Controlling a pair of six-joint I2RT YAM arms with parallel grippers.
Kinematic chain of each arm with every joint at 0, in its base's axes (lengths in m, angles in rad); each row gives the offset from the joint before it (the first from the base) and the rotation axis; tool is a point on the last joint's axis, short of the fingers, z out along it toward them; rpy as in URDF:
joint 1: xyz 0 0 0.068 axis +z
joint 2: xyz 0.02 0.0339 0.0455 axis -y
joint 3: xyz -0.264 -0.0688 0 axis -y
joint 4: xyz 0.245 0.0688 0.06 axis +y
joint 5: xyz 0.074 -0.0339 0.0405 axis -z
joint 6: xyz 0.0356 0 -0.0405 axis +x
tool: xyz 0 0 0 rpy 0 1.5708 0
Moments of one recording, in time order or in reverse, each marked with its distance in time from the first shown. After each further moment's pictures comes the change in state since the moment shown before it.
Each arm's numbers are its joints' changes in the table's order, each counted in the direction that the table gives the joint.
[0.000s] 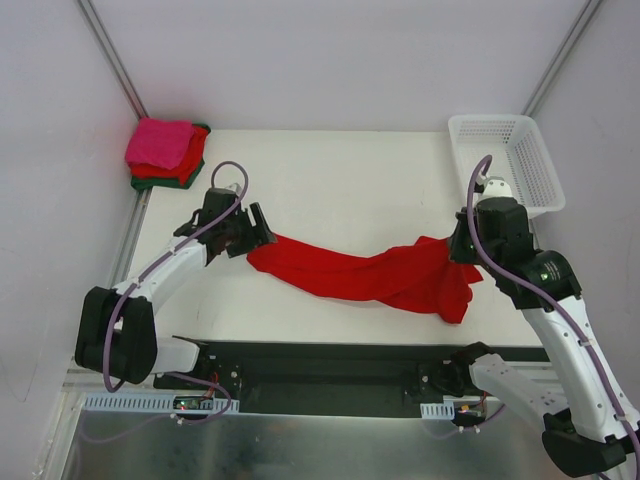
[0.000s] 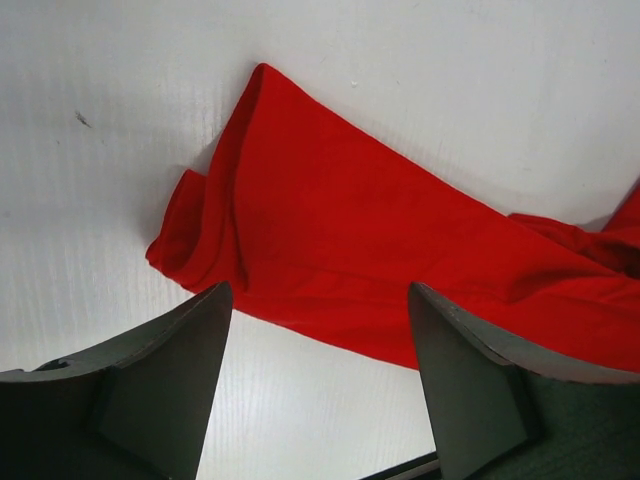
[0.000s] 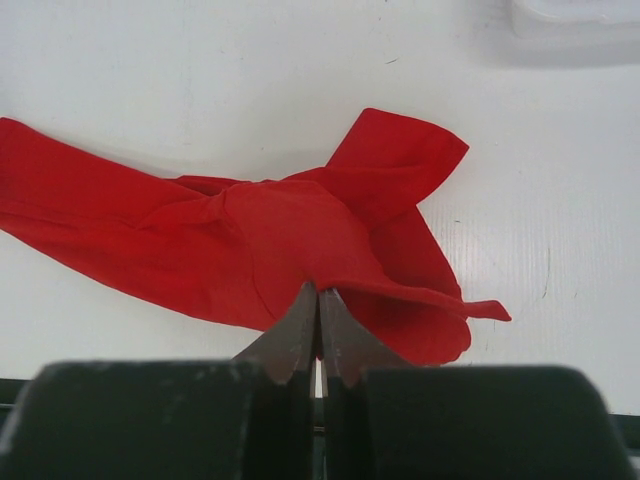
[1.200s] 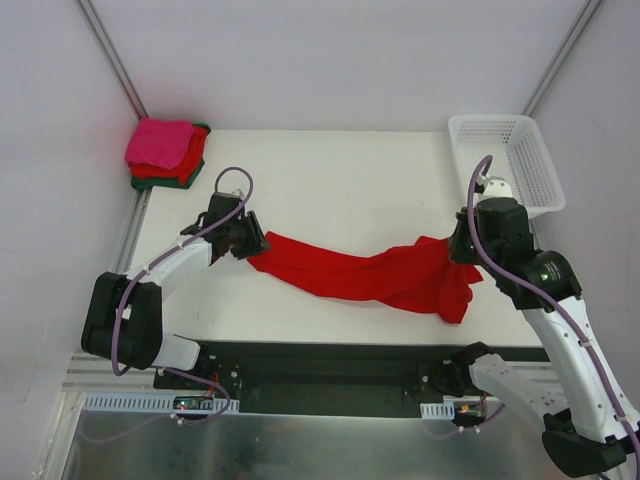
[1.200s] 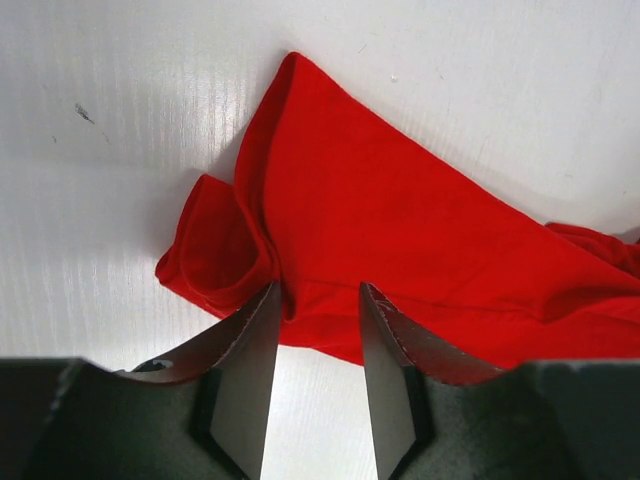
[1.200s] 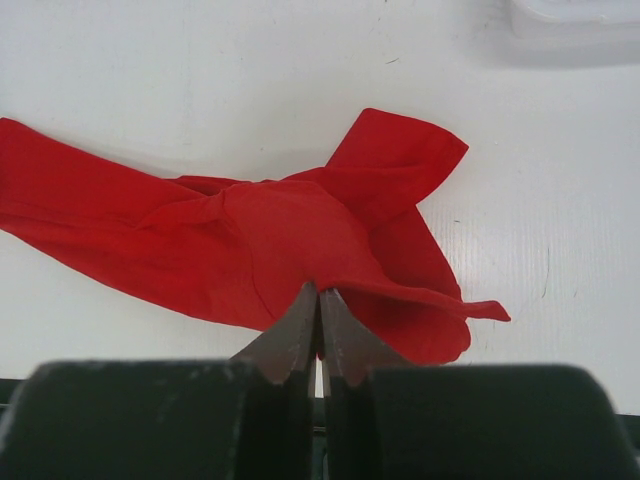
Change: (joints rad) left arm -0.002 -0.083 -0.037 -0.070 0.003 -0.008; right arm 0.000 0.003 0.000 0.001 0.001 0.000
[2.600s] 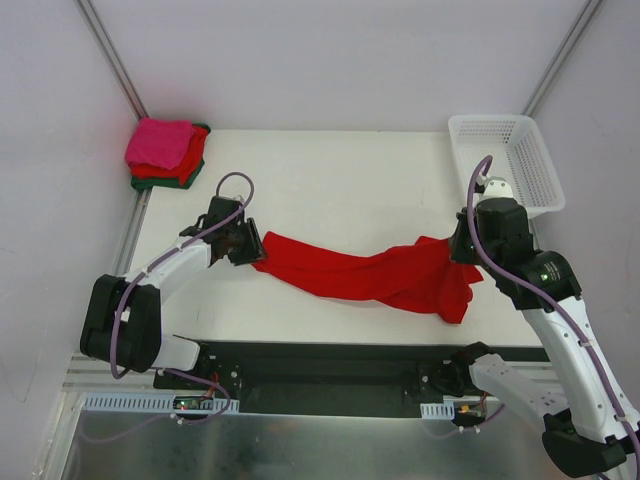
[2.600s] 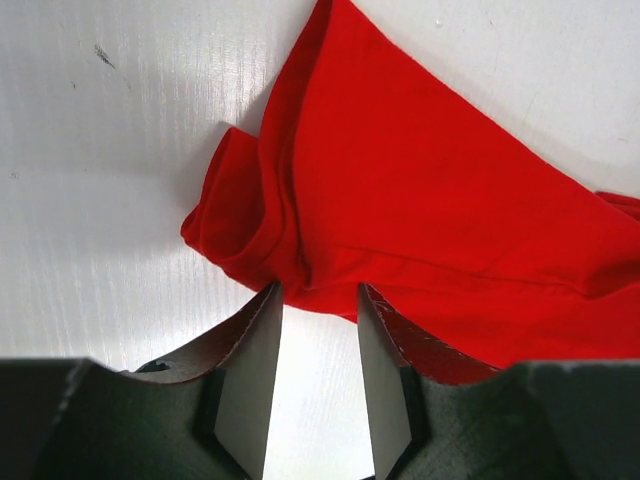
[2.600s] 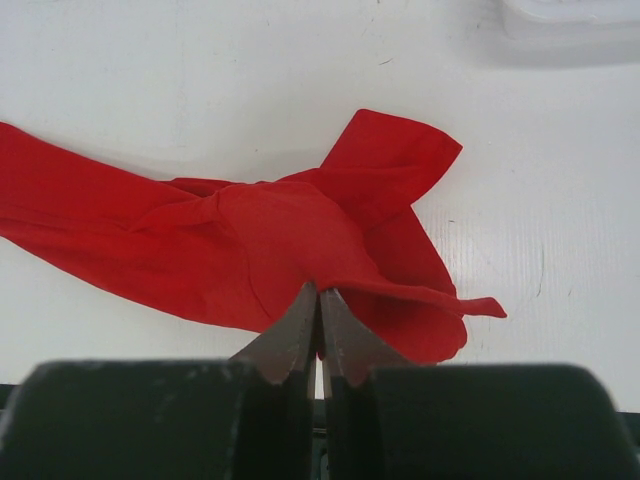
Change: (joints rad) left arm 0.000 0.017 -0.008 0.084 -0.003 0.042; right arm 0.002 0.001 -0.003 0.000 0.014 0.000
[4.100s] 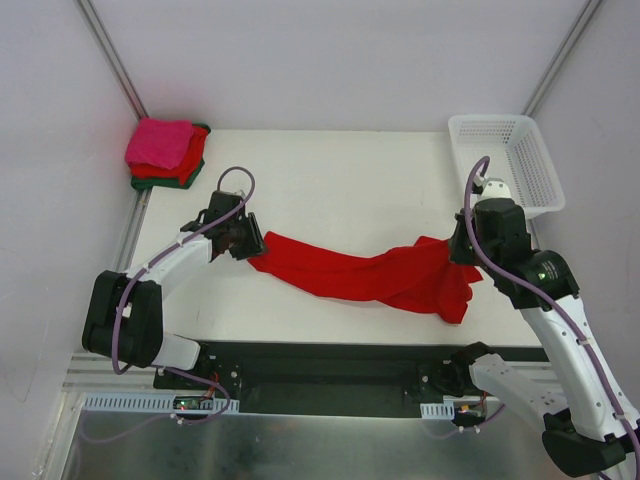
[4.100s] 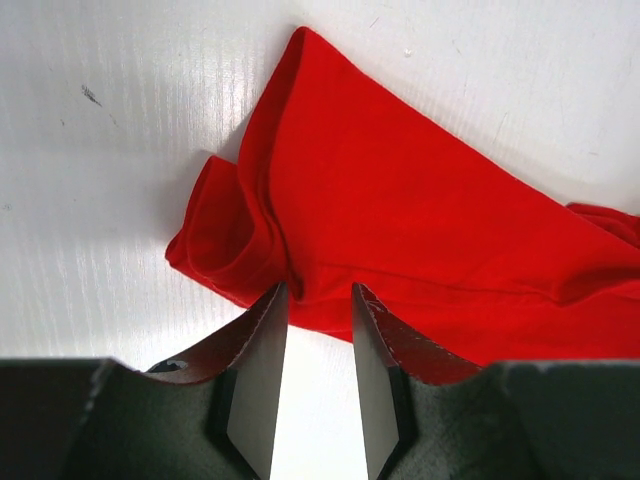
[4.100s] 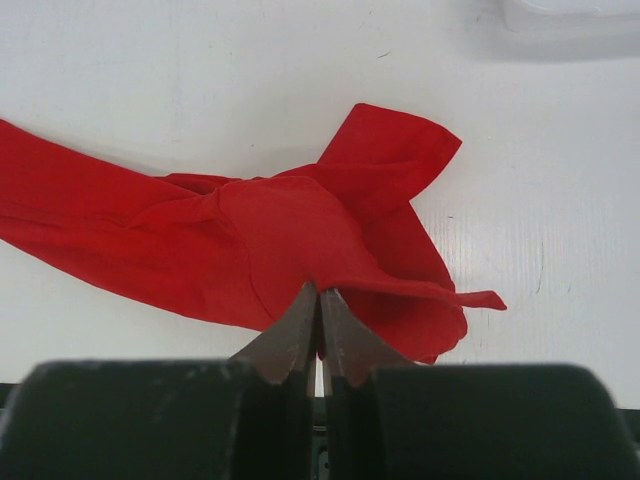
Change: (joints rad) left arm 0.000 -0.027 0.042 -0.004 0.009 0.002; right arm 0.000 -0.003 -0.011 0.000 0.001 0.000
